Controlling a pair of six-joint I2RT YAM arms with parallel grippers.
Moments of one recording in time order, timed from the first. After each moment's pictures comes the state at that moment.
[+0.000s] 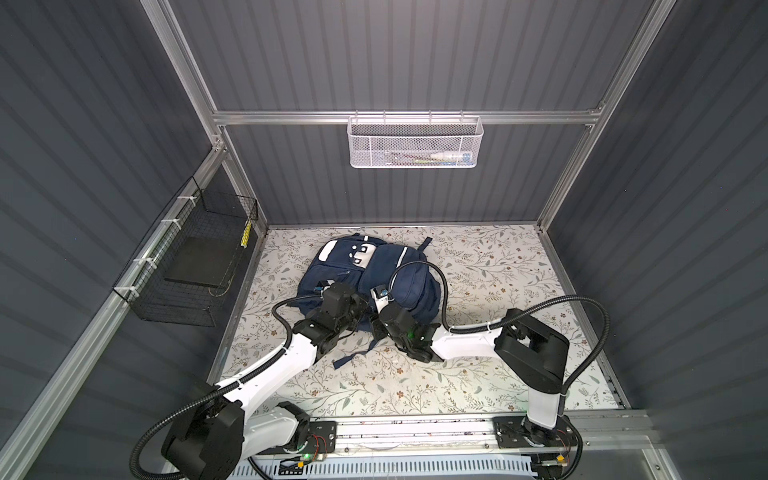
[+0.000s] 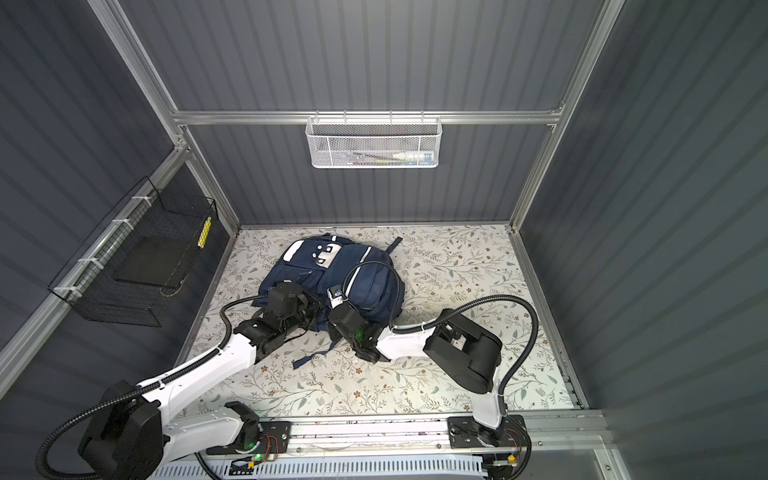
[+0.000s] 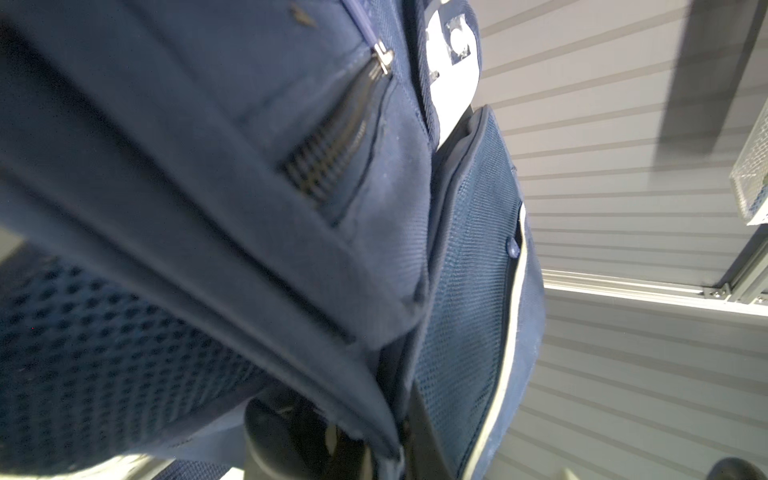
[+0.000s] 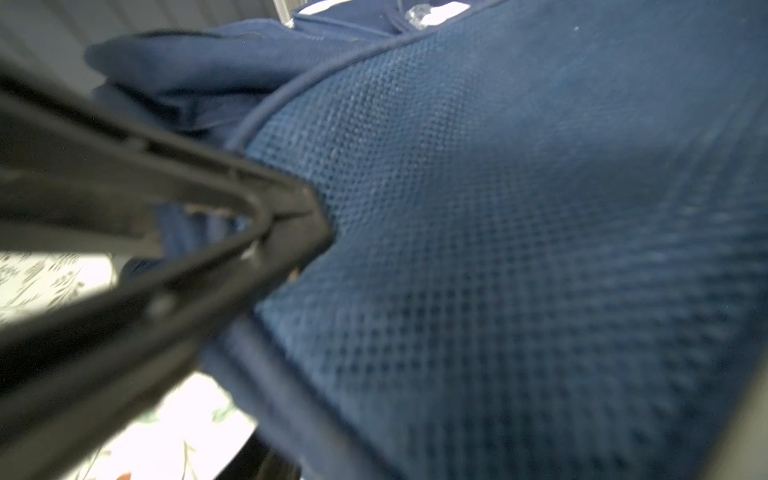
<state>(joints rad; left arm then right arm) -0.58 1.18 0.66 -0.04 -0.06 -1.34 1.06 1.92 1.05 0.36 0.37 0.36</state>
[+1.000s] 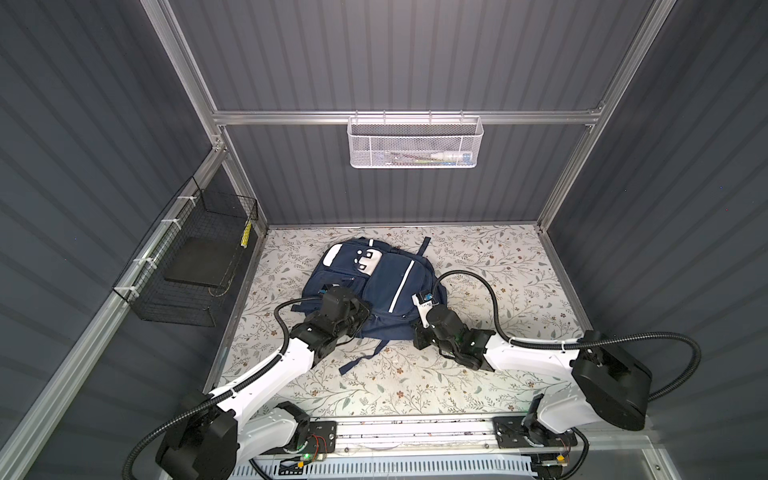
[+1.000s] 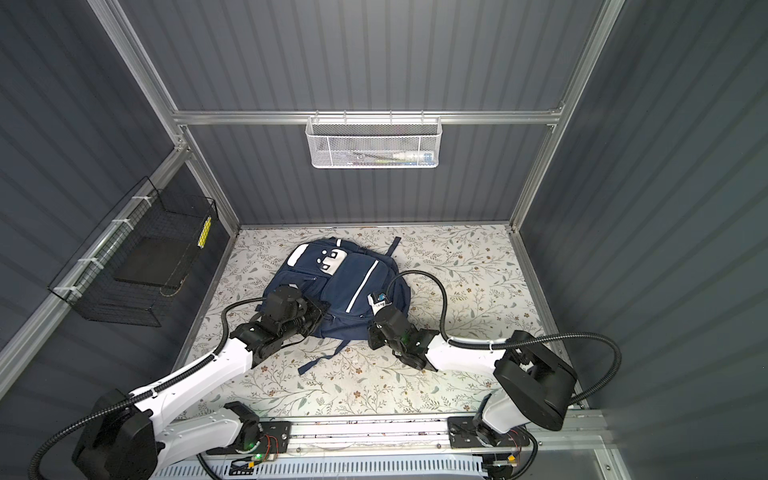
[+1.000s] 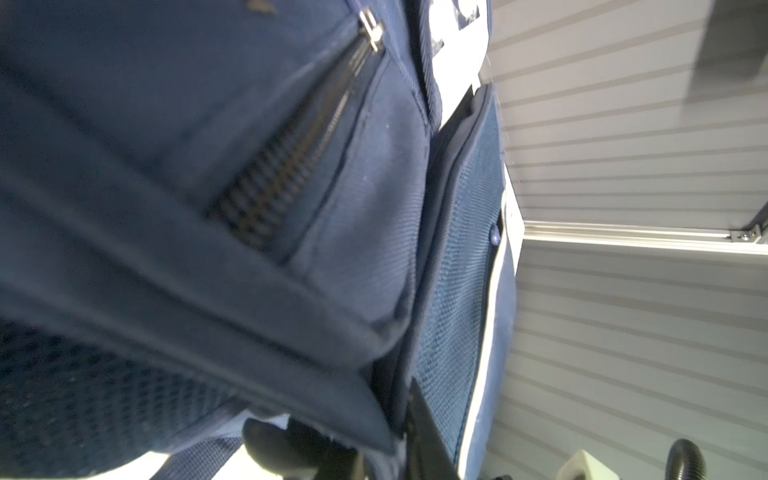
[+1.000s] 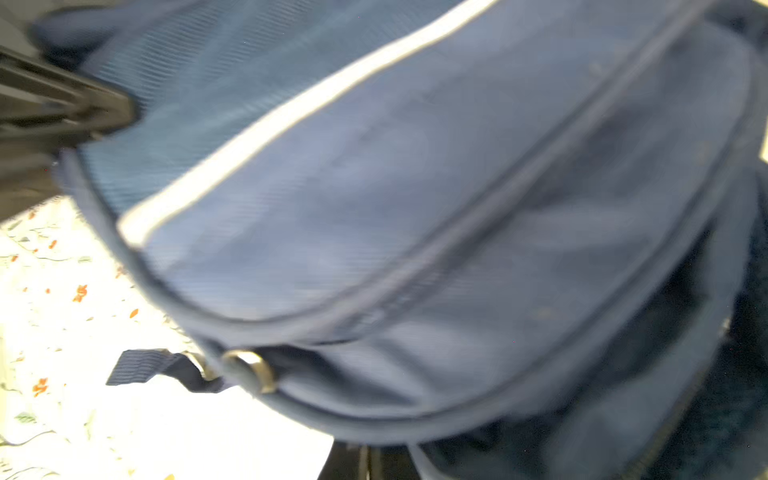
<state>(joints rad) -0.59 1.14 0.64 -0.10 0.04 -1.29 0.95 1.47 0.67 0.20 0.16 0.42</state>
